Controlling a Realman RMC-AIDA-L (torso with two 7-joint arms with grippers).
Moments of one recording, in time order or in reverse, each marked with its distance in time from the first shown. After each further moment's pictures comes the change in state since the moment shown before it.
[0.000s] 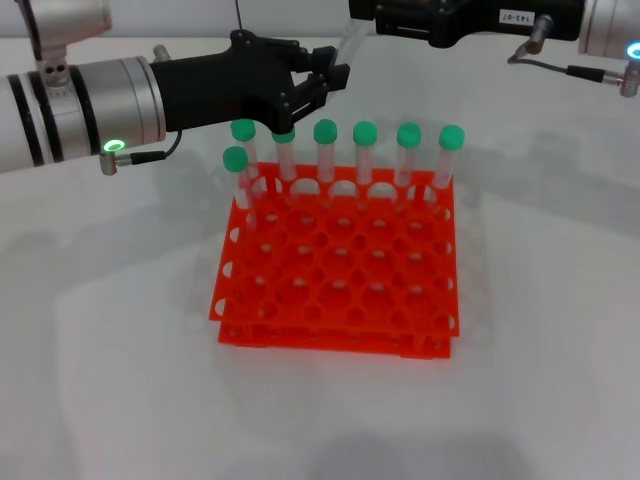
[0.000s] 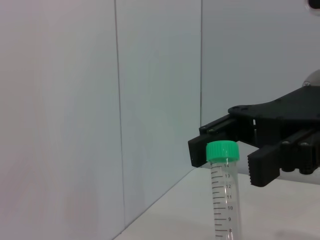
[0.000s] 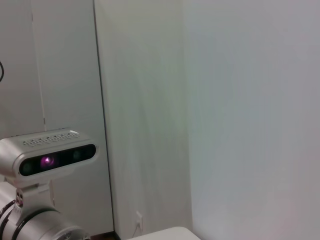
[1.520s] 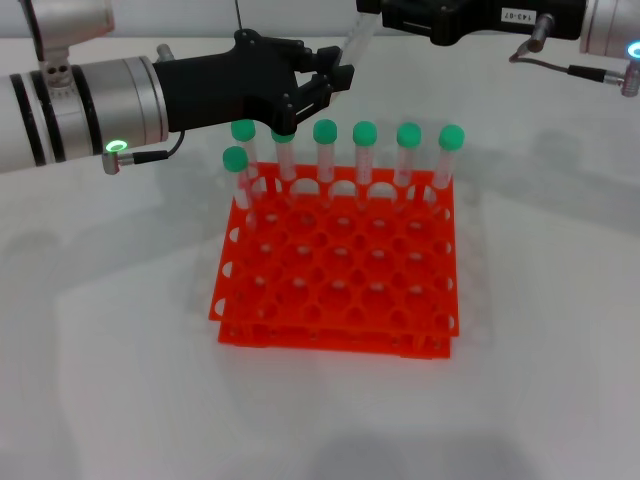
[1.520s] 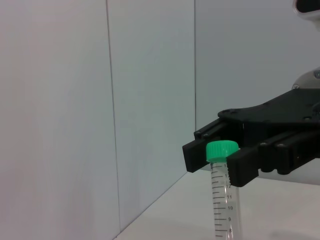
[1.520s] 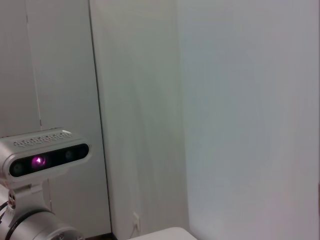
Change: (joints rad) left arm 0.000 0.000 0.010 0.002 -0.009 0.006 0.010; right arm 0.002 -0.004 -0.002 0.014 0.011 0.008 -0.003
